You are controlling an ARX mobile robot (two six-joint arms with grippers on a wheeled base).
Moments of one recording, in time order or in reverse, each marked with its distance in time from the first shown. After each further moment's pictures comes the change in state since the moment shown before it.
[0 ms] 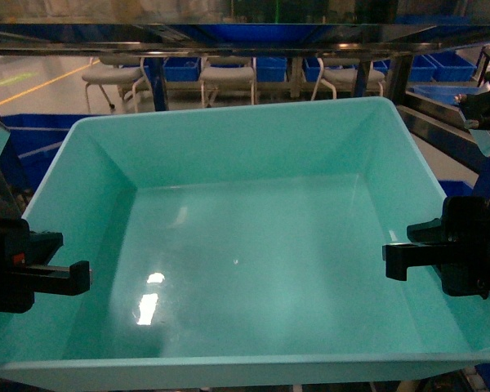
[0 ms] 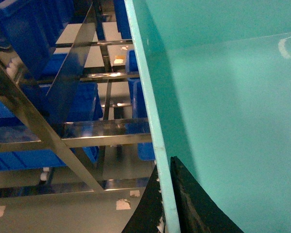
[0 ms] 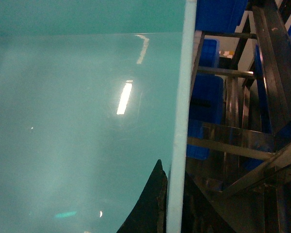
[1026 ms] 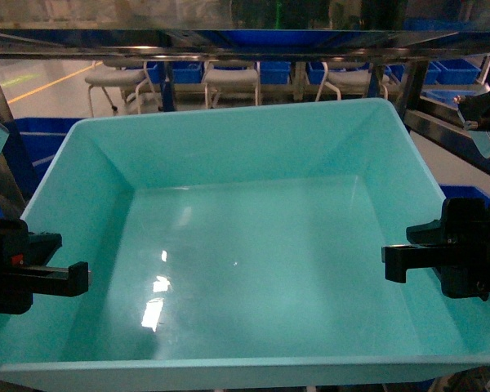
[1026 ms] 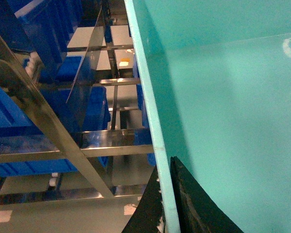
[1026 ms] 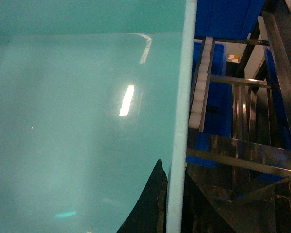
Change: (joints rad) left arm 0.001 -0.003 -0.001 -0.001 -0.001 0.000; right arm 0.001 0.000 0.000 -0.002 0.000 0.002
